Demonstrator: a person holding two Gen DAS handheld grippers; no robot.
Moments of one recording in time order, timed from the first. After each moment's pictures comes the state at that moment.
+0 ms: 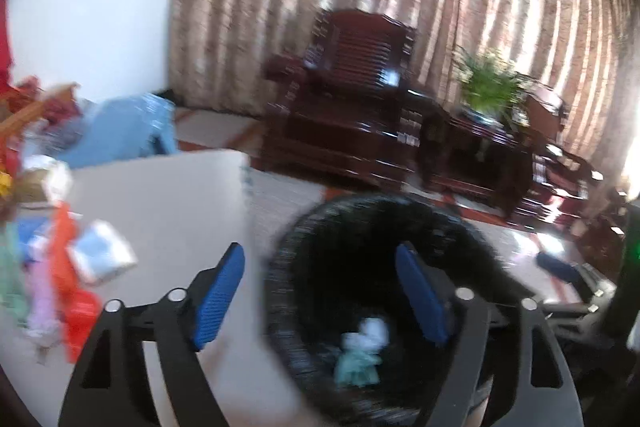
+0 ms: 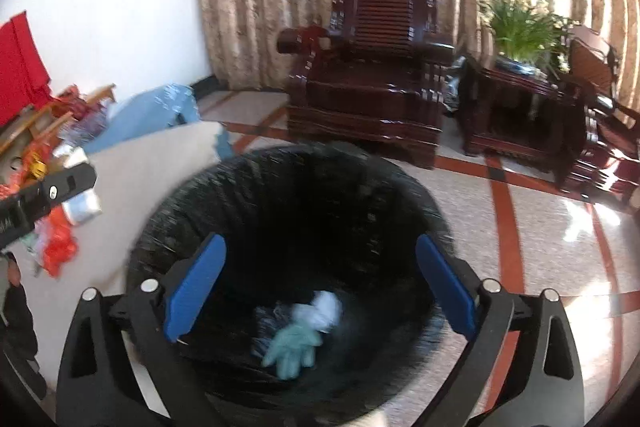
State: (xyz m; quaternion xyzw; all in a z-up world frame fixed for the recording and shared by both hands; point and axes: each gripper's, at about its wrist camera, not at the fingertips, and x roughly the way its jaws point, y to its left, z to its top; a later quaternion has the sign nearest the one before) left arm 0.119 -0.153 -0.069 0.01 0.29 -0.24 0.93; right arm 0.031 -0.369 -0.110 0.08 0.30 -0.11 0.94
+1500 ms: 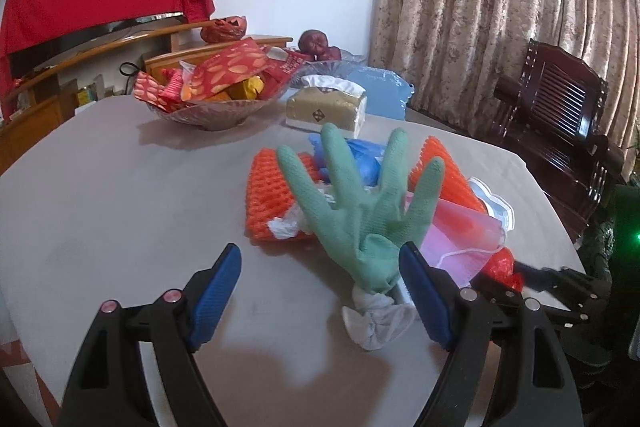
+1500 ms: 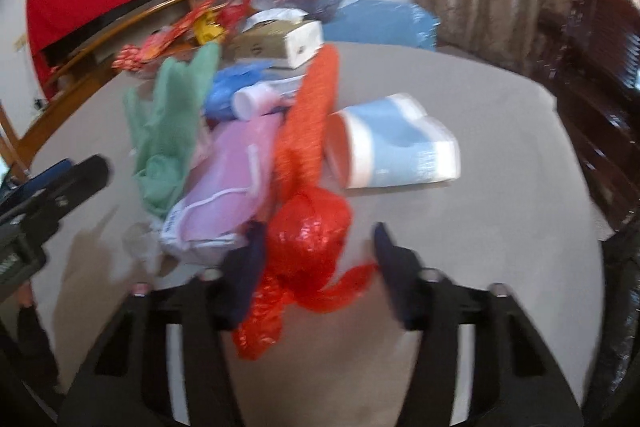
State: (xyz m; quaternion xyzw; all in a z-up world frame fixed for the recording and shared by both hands) left arm 0.142 0.151 -0.146 -0.06 0.32 0.06 0.94; right arm 0.198 -0.022 -0.182 -0.02 0.40 0.21 0.89
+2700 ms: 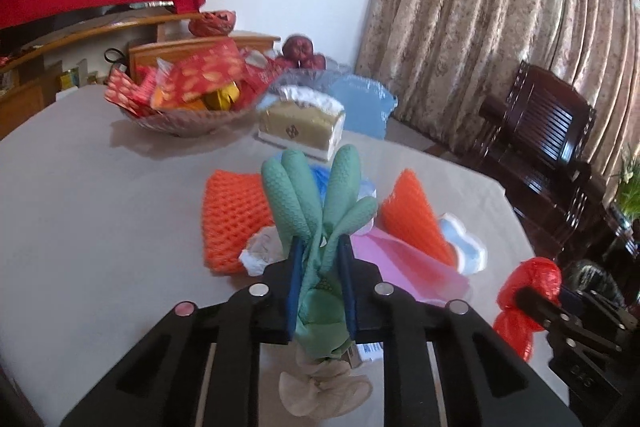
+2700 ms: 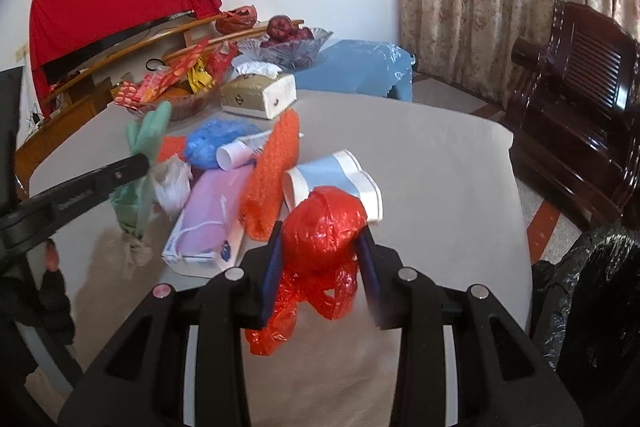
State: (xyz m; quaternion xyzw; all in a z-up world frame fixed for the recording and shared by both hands) left arm 0.165 0.147 -0.124 -0.11 0.30 0.04 0.95; right arm 0.174 -0.069 -0.130 -0.02 0.33 0.18 0.93
